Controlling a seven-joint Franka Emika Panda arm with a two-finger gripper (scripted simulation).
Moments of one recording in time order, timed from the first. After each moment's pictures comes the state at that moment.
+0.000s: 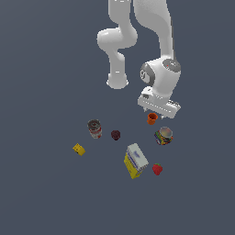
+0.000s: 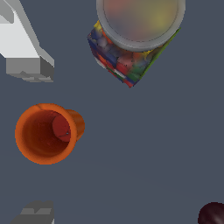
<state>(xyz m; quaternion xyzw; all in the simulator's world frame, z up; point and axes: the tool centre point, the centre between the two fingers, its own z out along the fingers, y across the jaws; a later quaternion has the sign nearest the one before) -0.128 0.202 0.097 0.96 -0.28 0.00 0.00</state>
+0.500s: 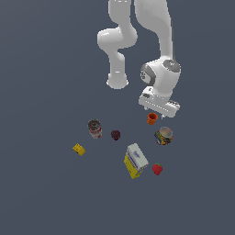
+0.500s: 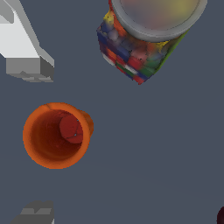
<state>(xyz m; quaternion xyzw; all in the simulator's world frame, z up) -0.139 0.209 0.088 0.96 -0.29 0.00 0.00</state>
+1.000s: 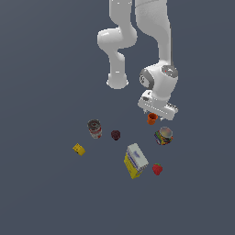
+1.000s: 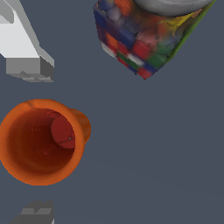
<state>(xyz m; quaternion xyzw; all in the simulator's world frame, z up) -0.140 0.209 0.067 0.96 -0.29 0.00 0.00</state>
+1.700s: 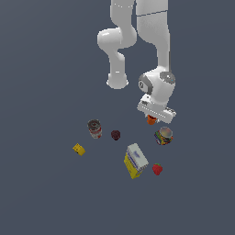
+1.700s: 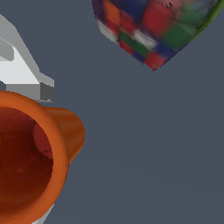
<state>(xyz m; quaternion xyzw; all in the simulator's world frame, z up) -0.140 0.209 0.038 0.96 -0.29 0.00 0.00</state>
